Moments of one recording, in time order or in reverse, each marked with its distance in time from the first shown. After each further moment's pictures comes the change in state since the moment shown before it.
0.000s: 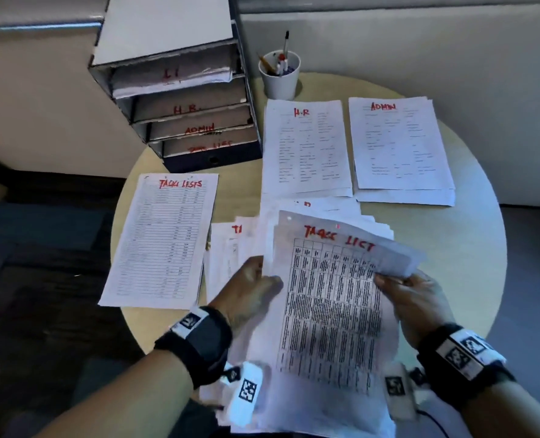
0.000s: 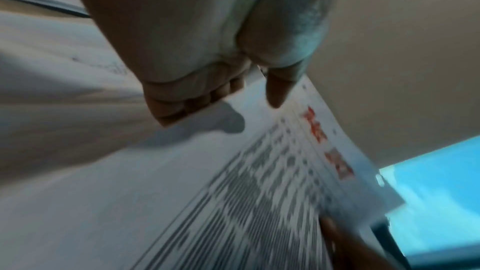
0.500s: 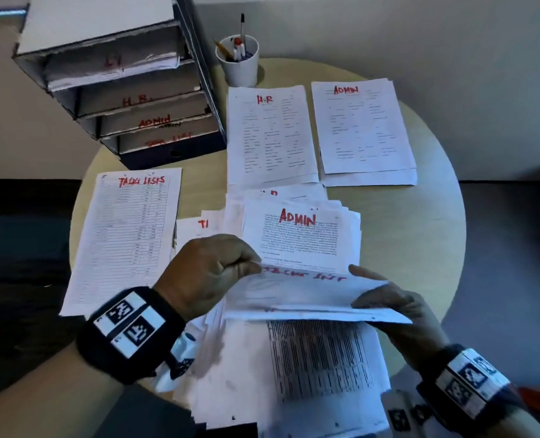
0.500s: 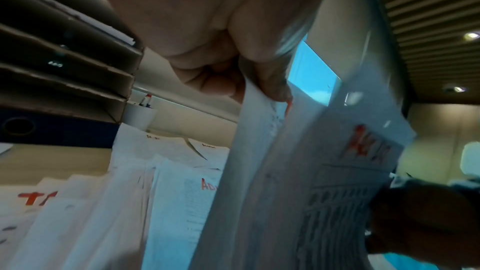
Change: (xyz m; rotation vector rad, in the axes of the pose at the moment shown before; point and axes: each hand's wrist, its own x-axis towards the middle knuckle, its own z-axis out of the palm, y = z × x) left_hand -0.023 0.053 -0.010 0.716 0.026 0.847; right_hand -0.048 0.009 -0.048 -0.098 -0.336 -0.192
